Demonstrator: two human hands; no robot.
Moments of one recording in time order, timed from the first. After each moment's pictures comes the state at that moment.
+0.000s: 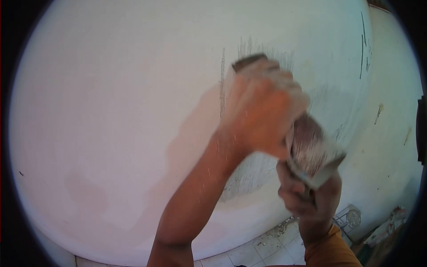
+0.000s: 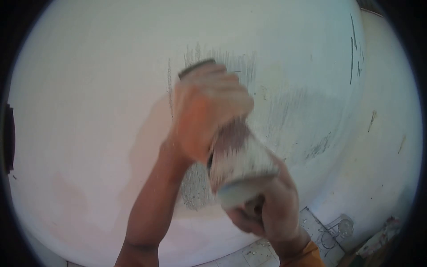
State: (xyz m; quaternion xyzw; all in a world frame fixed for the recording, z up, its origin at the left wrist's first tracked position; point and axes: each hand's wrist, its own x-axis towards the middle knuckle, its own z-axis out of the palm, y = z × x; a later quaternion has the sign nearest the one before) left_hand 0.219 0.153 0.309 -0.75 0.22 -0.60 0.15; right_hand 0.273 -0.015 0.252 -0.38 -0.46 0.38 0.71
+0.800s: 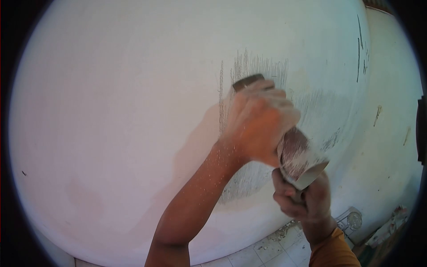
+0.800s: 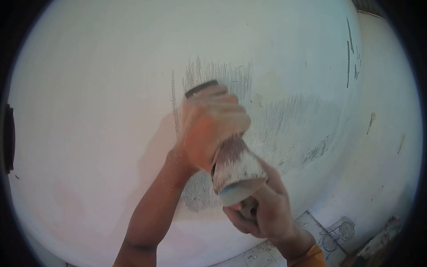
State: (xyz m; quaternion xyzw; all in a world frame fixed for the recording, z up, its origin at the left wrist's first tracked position) left_hand 0.221 0.151 0.313 -0.77 0.20 -0.59 0.15; right_hand 0.262 -0.016 0.257 -0.40 -0.42 0.38 0.72
